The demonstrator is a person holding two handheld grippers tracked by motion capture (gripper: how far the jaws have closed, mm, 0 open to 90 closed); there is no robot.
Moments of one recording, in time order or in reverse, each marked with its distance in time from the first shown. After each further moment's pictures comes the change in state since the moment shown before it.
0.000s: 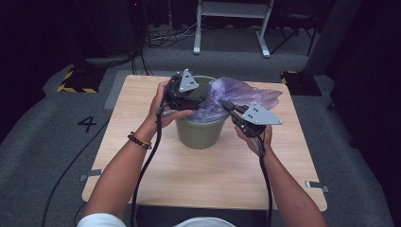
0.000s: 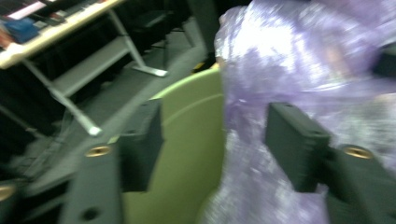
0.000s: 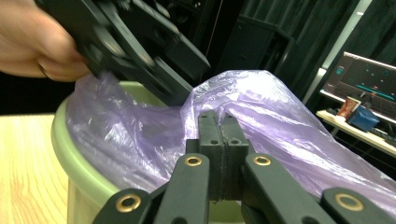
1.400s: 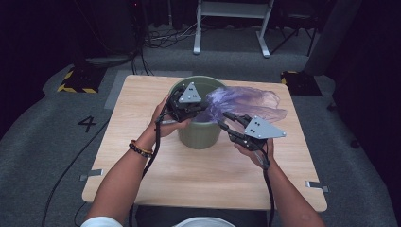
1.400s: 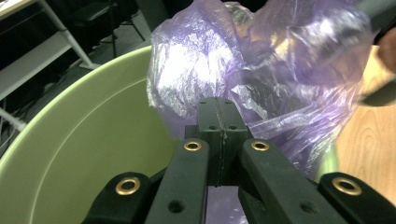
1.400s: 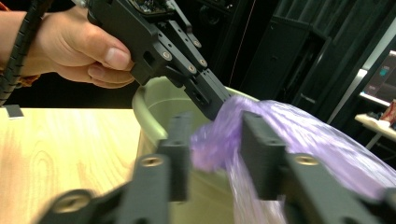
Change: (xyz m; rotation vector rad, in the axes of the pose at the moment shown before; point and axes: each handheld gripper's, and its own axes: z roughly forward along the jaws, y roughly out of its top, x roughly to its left) left arm -0.022 -0.015 0.002 0.031 -0.188 0.045; right arm 0.021 -0.006 -0.024 -0.011 0.127 0.012
